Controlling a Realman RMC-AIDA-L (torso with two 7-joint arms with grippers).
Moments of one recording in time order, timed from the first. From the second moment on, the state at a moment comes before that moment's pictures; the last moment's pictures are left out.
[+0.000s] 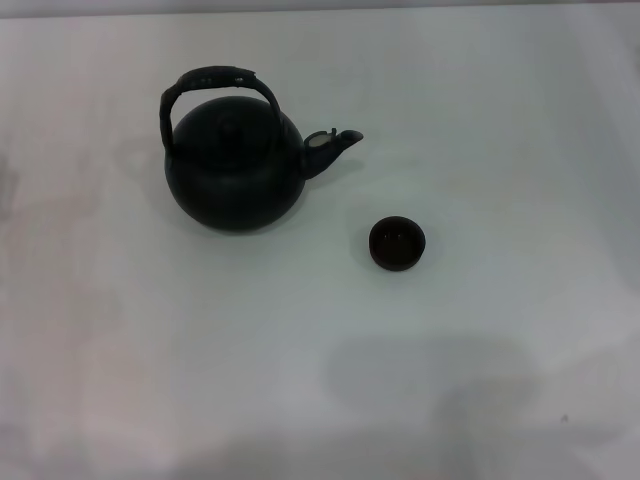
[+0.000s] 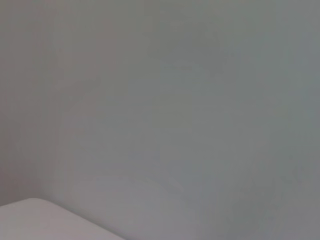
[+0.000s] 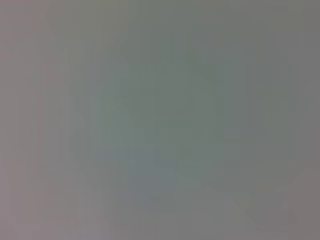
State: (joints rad) left arm -0.28 -2.08 2.84 0.15 -1.61 1.28 -0.50; right arm 0.48 2.02 -0.37 -0.25 1.97 1.09 -2.10
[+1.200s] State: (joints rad) left arm -0.32 -2.08 2.84 0.14 -1.02 1.31 -0.40; right arm 0.57 2.02 -0.36 -0.03 2.15 0.97 -2.77
